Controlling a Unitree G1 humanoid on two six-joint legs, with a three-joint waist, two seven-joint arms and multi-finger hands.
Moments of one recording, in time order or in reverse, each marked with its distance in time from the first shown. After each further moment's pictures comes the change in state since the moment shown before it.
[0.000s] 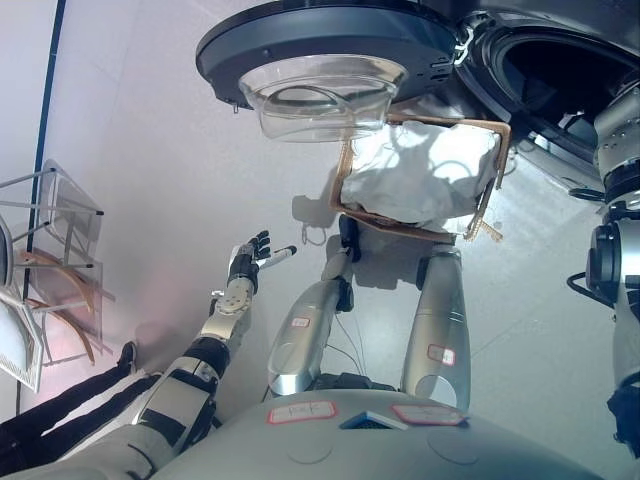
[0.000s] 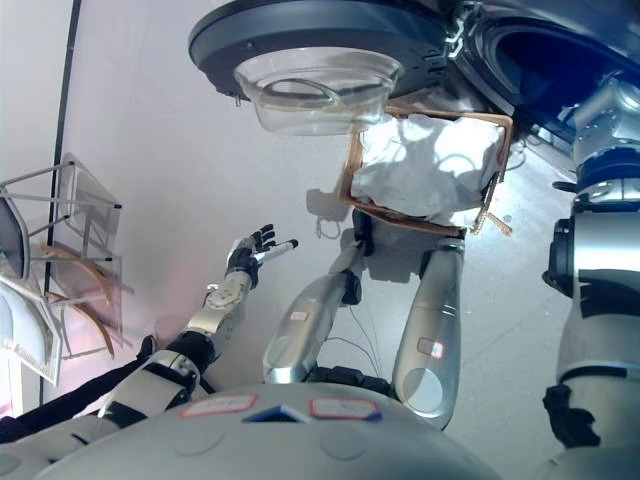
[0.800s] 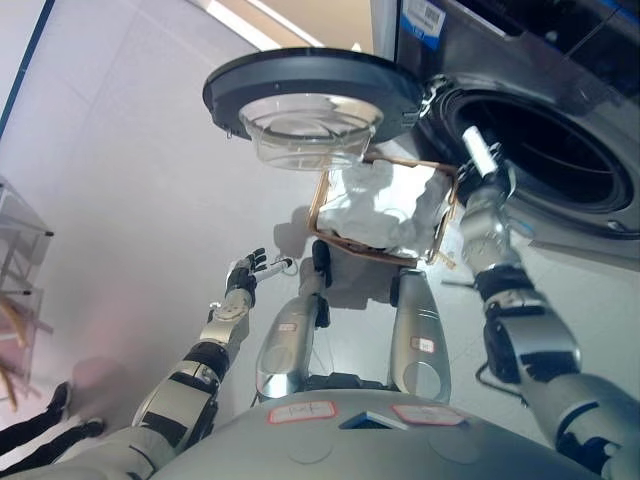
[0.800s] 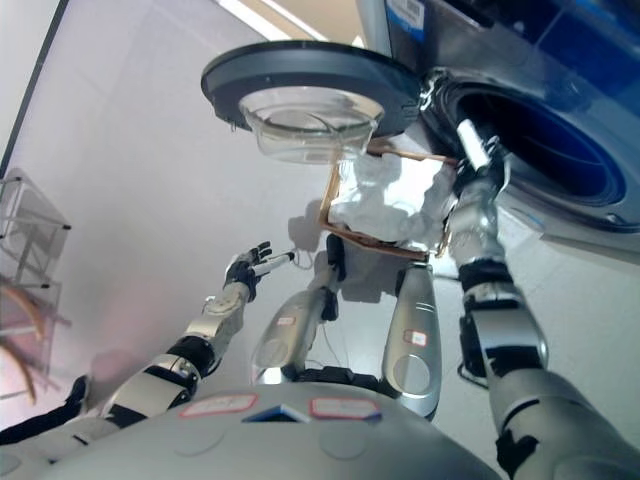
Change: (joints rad) left arm 0.012 -0.017 0.065 0.081 0.004 0.071 -0.020; right arm 0.668 0.417 -0.126 -0.356 0.192 -0.074 0.012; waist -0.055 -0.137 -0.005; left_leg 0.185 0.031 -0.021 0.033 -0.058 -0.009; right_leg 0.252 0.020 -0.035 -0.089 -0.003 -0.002
